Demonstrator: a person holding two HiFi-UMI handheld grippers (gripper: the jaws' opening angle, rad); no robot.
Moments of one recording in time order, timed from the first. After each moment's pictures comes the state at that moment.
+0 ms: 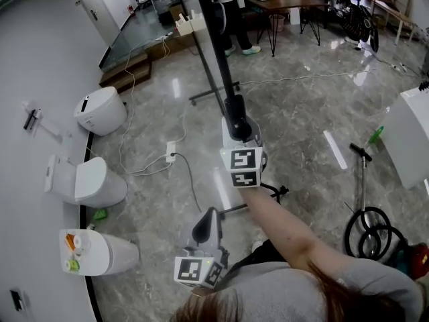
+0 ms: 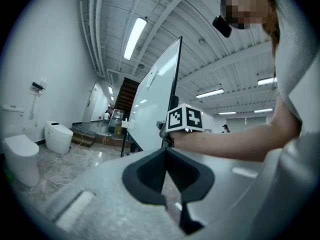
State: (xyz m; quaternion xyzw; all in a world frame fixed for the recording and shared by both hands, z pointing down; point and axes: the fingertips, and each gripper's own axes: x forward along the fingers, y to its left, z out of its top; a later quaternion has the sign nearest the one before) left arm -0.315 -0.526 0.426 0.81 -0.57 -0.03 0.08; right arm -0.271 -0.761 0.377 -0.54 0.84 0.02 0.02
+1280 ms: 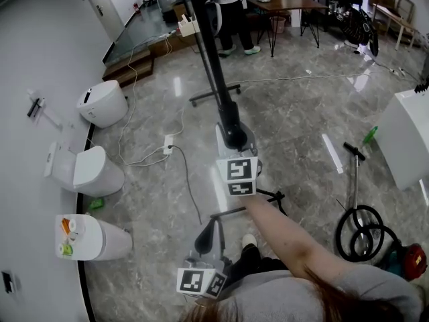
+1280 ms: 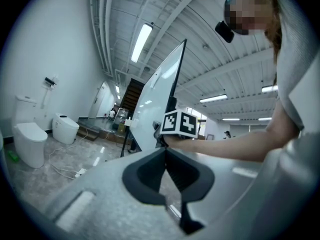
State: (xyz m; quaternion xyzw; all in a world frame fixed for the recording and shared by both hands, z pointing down) left arm -0.261 -0.428 0.425 0.79 -0.59 -0.06 0.12; right arm -0.245 -0.674 0.379 -0.51 0.86 0.04 0.04
